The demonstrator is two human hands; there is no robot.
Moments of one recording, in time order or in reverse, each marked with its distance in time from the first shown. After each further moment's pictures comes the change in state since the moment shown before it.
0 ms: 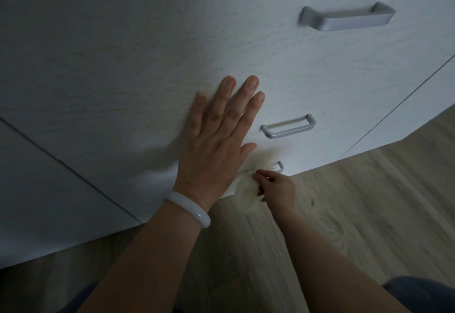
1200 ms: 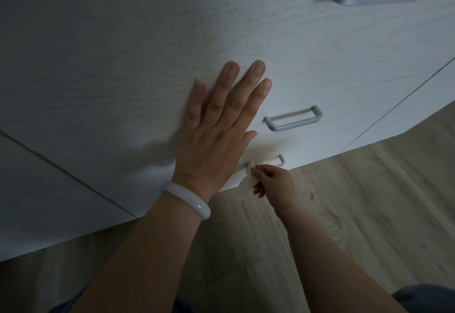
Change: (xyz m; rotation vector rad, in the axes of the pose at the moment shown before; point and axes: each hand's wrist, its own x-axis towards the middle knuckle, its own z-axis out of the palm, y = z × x) left_hand 0.001 0.002 0.015 0.022 0.060 -0.022; right_hand 0.007 0.007 -0.002 0.002 -0.178 -0.057
